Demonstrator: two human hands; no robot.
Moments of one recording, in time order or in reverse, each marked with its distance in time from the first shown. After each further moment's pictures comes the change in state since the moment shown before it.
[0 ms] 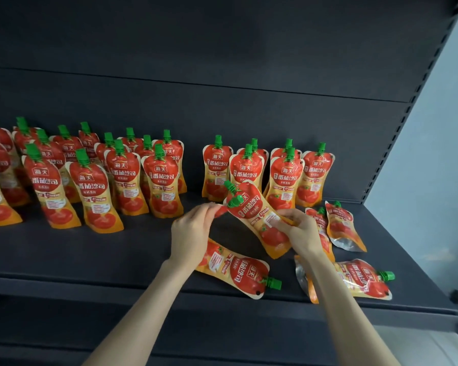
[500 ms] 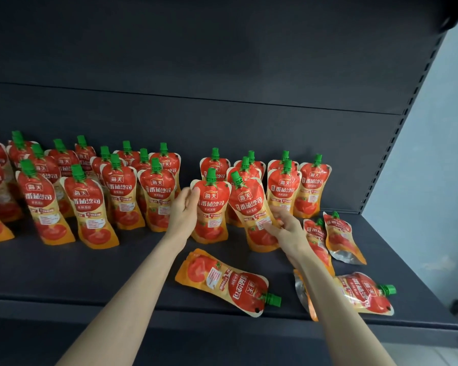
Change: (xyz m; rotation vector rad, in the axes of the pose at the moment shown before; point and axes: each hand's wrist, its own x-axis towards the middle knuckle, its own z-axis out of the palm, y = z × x) left_hand 0.059 -0.017 0.008 -0.751 -0.122 -0.709; right_hand 0.025 -0.006 0.016 0.056 -0.113 0.012
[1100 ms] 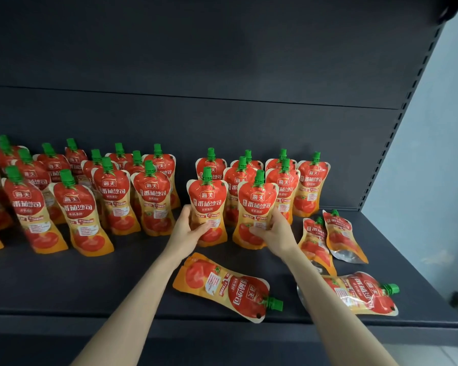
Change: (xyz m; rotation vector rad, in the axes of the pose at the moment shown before) left_hand 0.005 -0.052 -0.004 0.149 -0.191 -0.037; right_hand 0.020 0.013 0.015 -0.279 0.019 -0.088
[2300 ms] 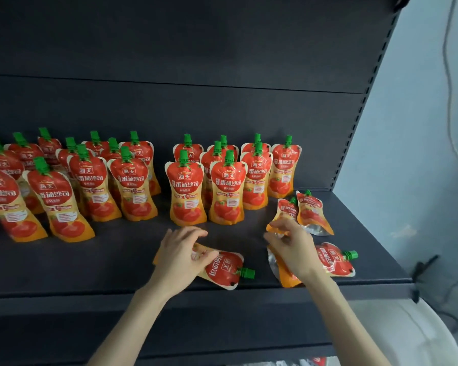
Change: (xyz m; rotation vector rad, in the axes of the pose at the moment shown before) left_hand -0.101 0.026 0.023 0.692 -0.143 0.251; right_hand -0.096 0.012 -0.063 -0.236 0.149 -0.019
